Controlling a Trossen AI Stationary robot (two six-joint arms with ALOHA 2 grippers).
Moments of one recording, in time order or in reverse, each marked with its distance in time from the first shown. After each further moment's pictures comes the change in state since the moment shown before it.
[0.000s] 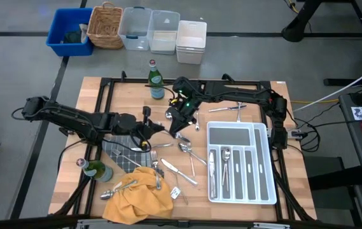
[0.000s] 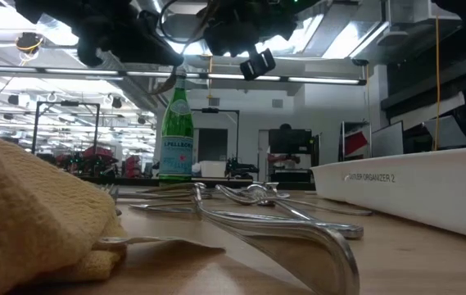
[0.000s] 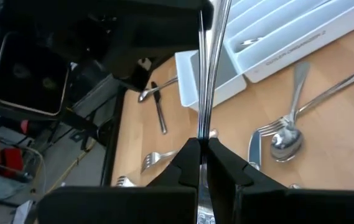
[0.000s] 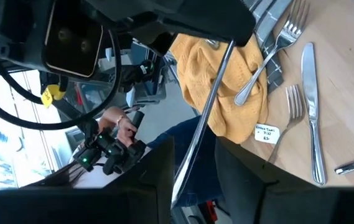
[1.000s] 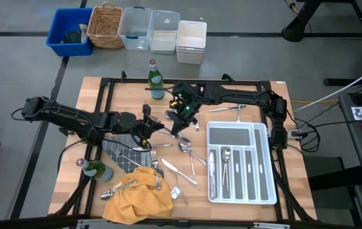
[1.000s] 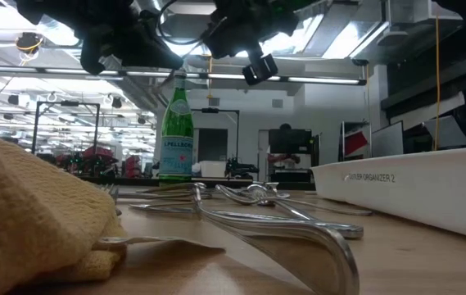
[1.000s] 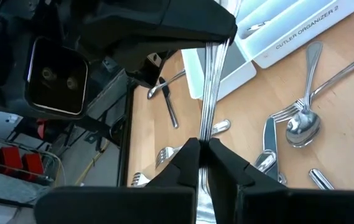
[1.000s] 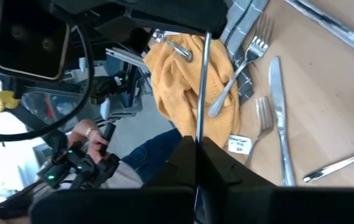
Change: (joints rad) left arm 0.012 -0.002 -0.001 -0.004 -0.007 0.092; right arm 0.017 0.000 0.000 -0.050 0.133 -0.064
